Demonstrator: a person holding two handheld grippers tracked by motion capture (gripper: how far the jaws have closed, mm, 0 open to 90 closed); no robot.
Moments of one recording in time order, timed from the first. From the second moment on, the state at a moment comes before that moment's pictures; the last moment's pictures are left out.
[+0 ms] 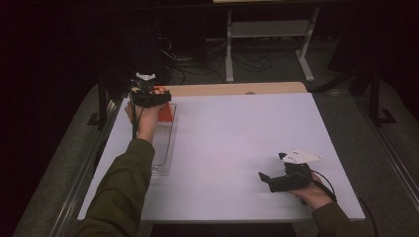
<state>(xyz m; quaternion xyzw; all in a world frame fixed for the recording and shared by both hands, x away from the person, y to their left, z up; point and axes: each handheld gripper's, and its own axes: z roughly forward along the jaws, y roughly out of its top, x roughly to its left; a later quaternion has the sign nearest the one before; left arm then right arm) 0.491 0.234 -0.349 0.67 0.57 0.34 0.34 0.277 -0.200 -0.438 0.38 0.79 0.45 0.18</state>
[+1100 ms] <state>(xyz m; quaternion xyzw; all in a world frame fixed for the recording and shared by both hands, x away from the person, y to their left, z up) 0.504 0.226 -0.368 0.68 0.55 0.36 0.32 0.277 -0.200 -0.437 0.38 0.79 0.45 0.18</state>
